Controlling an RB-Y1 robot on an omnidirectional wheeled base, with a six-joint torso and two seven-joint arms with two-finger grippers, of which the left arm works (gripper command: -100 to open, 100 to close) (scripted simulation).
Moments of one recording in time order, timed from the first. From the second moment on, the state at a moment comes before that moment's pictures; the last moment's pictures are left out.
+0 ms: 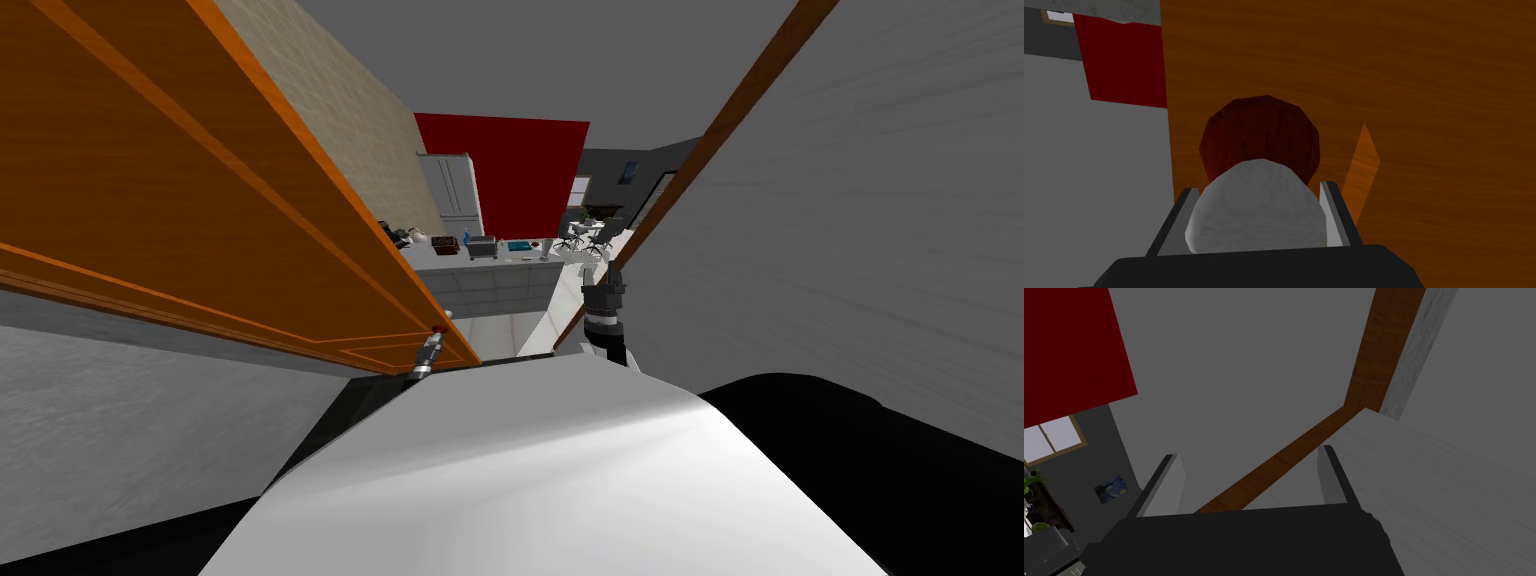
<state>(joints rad) 0.09 0.30 0.23 -0.67 -0.30 -1.03 -0.93</state>
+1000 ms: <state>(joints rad) 0.07 0.30 0.20 -0.68 -0.22 -1.01 -0.68</state>
